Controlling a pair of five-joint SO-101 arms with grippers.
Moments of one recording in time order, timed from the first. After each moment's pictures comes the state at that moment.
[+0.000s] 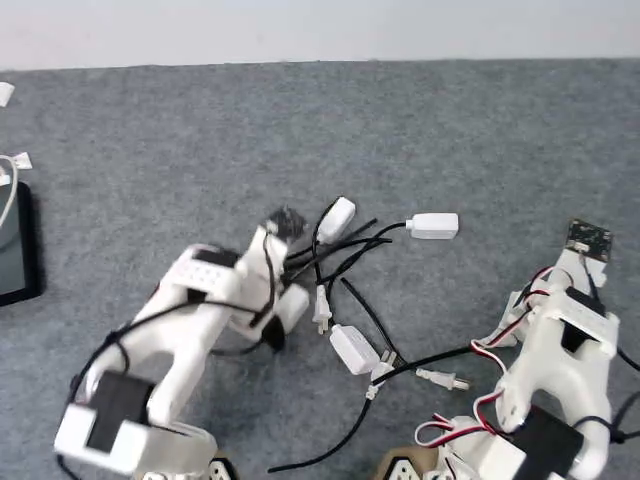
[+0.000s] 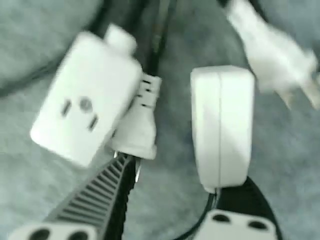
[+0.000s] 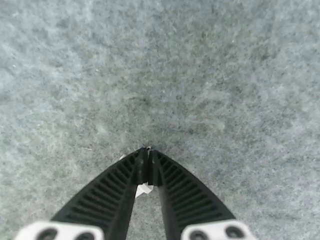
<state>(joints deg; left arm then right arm) 10.8 -1.3 44.2 53.7 -19.7 32.2 -12.4 51.3 44.2 9.5</state>
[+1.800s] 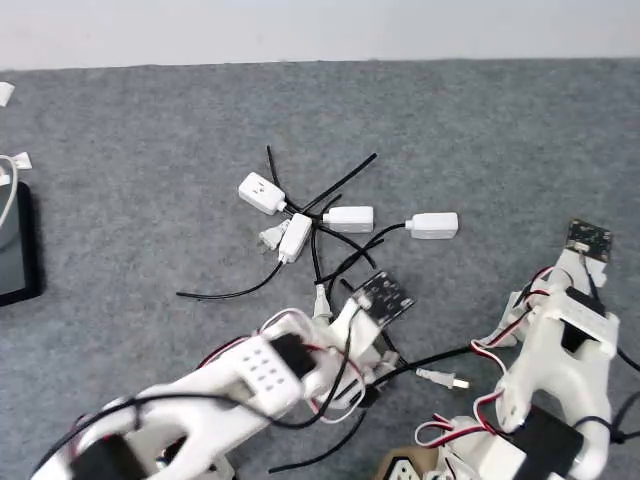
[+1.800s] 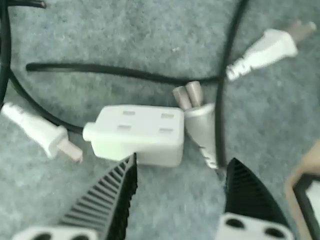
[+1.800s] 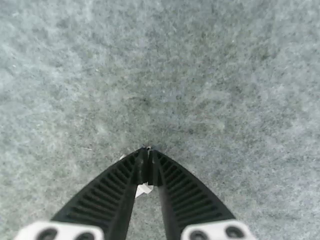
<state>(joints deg) 47.7 -20.6 58.1 45.5 6.7 32.2 -12.4 51.3 44.2 9.5</state>
